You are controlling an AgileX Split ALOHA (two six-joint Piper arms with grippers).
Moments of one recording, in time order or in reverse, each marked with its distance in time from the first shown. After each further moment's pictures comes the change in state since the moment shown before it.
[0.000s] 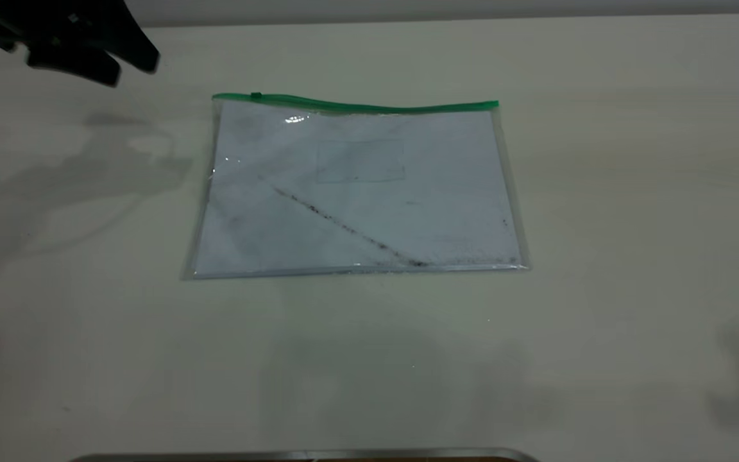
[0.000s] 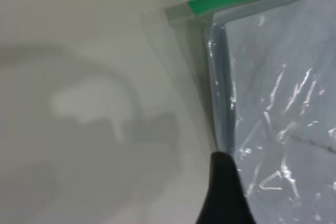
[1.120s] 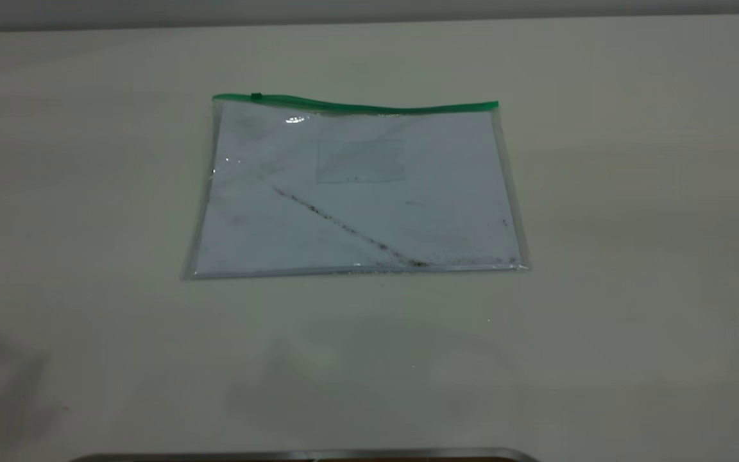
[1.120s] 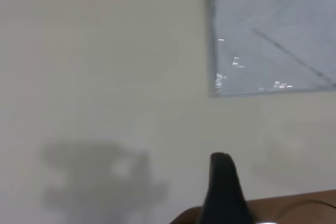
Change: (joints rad) left arm 0.000 -1.269 0.625 0.541 0.206 -0.709; right arm 0.000 -0.509 0.000 0.005 0.299 -0.003
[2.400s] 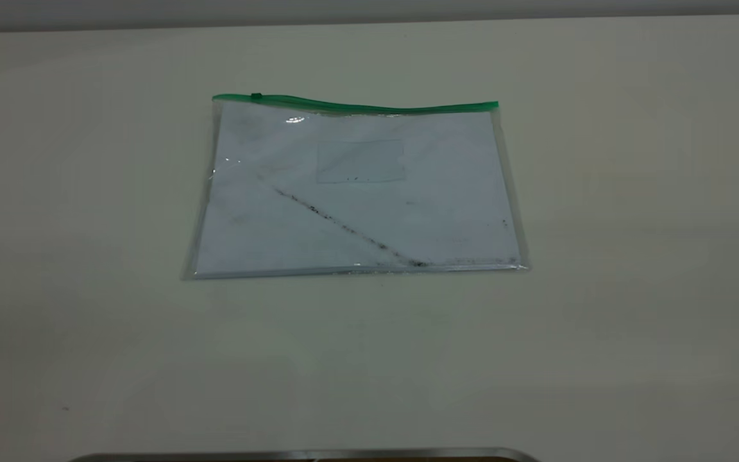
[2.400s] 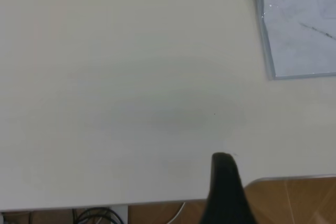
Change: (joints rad) left arm 0.000 -0.990 0.293 0.249 0.343 -0.101; right arm 0.000 -0.418 0.177 -0.035 0.094 -0.038
